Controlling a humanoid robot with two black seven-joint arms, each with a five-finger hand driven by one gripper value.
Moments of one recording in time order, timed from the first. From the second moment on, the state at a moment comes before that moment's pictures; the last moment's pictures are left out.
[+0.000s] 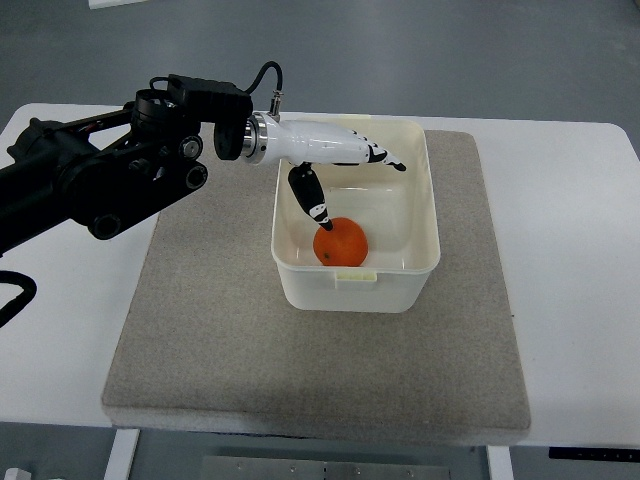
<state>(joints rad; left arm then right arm) -1.17 0.31 -0.42 -1.07 1.70 -0.35 -0.28 0.00 0.00 -0.11 0.16 -0.04 -0.09 0.12</state>
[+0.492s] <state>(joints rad) -1.13 0.41 -0.48 -0.95 1.05 -0.18 -0.28 0.00 0.00 -0.11 0.16 -0.04 -0.09 0.12</state>
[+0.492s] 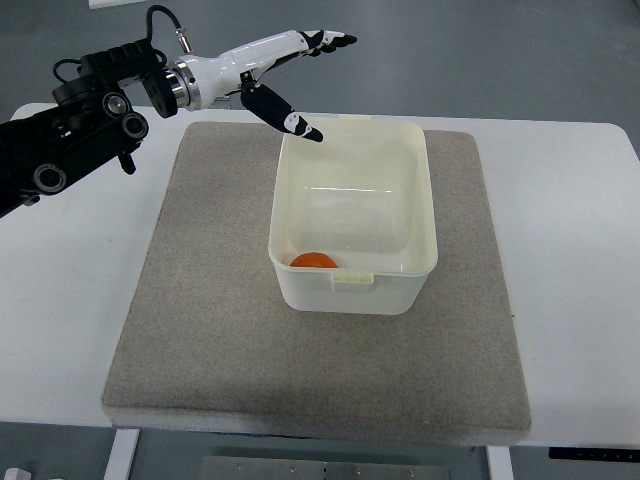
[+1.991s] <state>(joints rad) -1.02 0.40 -0.54 -0.38 -0.19 -0.61 0.16 0.00 0.00 -0.11 0.17 -0.04 -0.09 0.12</state>
